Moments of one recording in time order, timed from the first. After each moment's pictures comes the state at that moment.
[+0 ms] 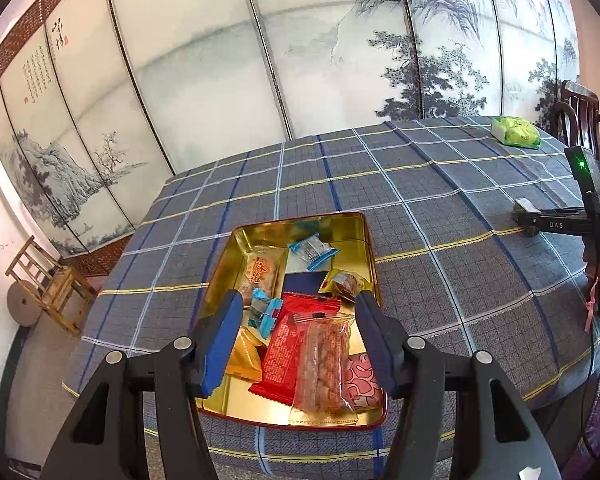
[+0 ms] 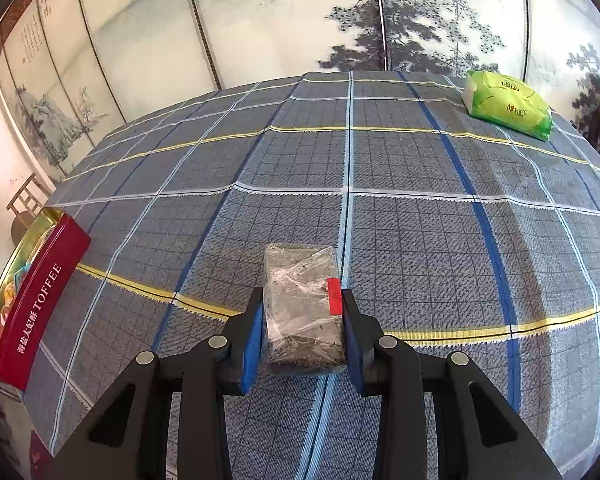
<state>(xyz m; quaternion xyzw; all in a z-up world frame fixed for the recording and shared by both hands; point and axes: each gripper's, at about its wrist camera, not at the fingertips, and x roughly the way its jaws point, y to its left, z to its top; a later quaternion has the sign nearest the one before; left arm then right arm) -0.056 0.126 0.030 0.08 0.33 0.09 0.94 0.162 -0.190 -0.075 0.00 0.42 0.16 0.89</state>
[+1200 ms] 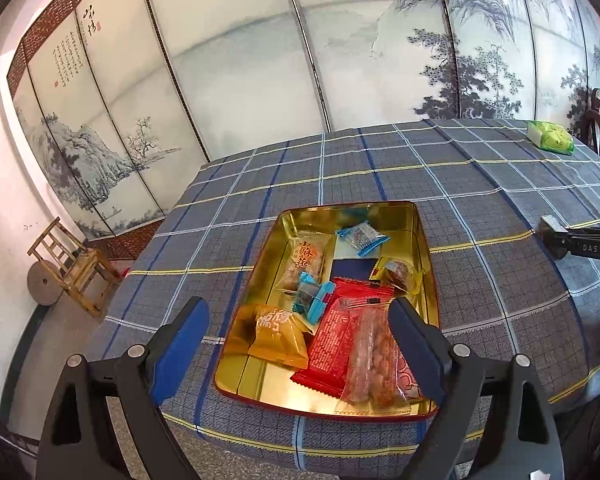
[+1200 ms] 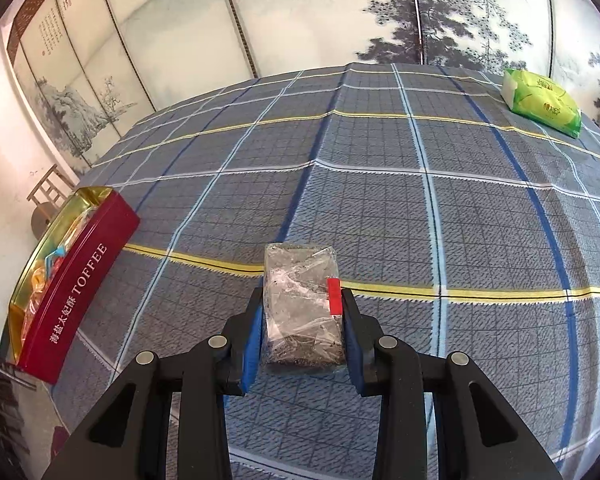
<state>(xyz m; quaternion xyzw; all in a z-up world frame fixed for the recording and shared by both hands) -0.061 0.157 0.017 0.07 0.34 0.14 0.93 0.130 -0.145 -0.074 0.01 0.43 0.21 0.88</state>
